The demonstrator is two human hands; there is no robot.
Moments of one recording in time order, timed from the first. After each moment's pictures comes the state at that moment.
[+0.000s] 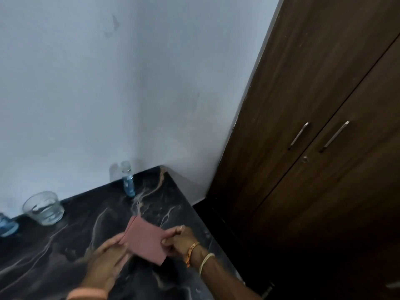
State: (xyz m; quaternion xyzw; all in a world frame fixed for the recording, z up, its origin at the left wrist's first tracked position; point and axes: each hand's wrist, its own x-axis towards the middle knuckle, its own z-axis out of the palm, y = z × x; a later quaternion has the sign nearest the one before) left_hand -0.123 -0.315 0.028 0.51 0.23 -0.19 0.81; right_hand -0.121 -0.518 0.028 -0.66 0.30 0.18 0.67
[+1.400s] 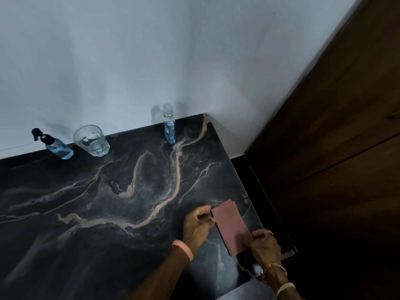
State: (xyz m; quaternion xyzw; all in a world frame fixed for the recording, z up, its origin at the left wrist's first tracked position) left_hand -0.167 -0.434 -0.048 0.65 0.19 -0.23 0.69; right_hand -0.232 -0.633 -0.052 -0.81 0.43 0.14 0.37
